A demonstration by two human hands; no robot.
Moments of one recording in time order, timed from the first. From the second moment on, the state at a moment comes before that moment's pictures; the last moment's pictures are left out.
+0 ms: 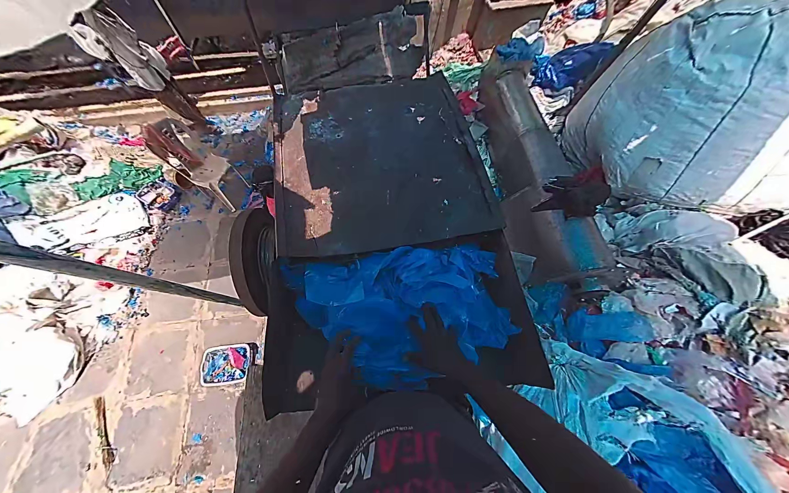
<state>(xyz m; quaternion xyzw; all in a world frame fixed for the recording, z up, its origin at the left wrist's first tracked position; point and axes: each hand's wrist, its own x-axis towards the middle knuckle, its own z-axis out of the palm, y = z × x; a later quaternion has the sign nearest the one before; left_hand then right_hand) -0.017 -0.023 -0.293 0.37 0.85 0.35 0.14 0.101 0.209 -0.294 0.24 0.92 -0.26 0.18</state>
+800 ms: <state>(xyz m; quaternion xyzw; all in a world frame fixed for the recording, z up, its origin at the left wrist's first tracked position) -0.002 0.052 -0.317 0.38 0.87 0.10 0.30 0.182 0.237 -0.241 0.38 0.84 -0.23 -0.30</state>
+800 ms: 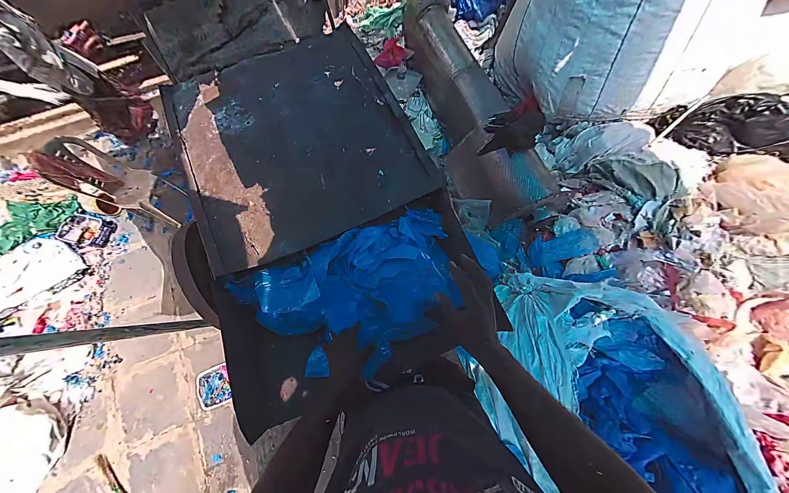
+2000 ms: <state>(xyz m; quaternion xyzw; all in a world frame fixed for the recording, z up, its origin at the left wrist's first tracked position) 0.029 0.001 -0.381 0.32 0.92 0.17 0.18 0.243 0.306 -0.244 0.47 0.81 -0.33 0.09</state>
